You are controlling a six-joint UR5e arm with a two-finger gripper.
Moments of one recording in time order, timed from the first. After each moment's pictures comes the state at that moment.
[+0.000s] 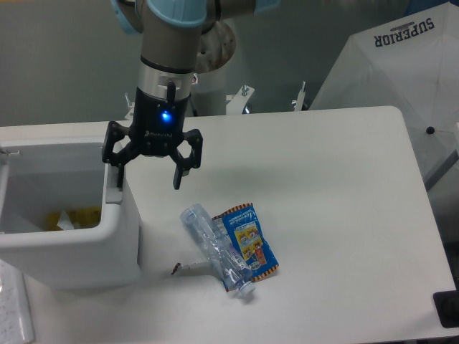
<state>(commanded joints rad) 2.30 -1.62 -1.73 -0.89 1.20 0.01</state>
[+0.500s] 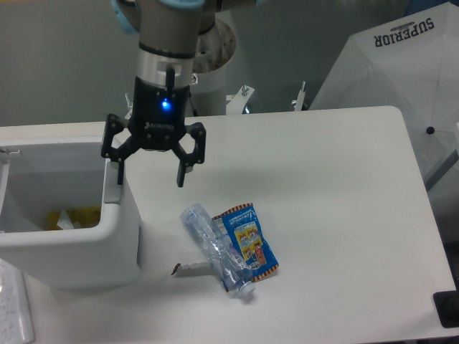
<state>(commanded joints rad) 2.33 -1.63 -1.61 -0.85 1.41 0.10</state>
